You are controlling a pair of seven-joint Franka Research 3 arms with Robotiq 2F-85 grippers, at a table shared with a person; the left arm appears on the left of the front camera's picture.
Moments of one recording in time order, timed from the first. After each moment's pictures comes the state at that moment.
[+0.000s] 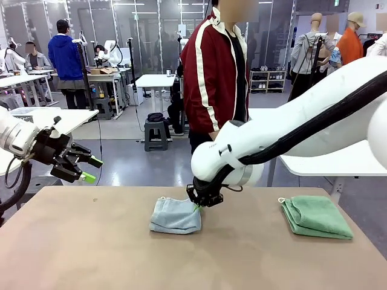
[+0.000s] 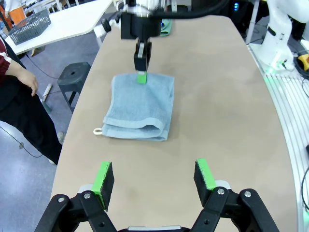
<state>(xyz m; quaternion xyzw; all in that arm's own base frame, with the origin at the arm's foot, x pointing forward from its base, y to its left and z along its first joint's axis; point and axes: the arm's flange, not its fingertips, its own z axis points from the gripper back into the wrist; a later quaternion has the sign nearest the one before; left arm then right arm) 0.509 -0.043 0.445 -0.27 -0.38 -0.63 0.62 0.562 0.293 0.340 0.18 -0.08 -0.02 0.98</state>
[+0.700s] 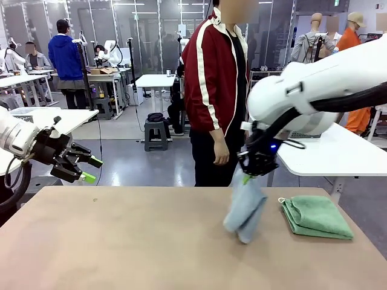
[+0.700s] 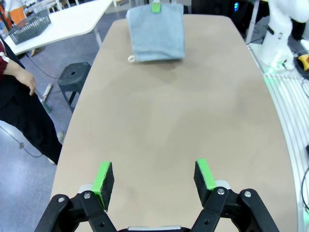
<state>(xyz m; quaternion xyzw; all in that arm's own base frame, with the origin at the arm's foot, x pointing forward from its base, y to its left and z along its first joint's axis) 0.509 -0.043 0.445 -0.27 -0.38 -0.63 0.62 0.522 0.141 0.469 0.14 -0.07 0.04 0.99</state>
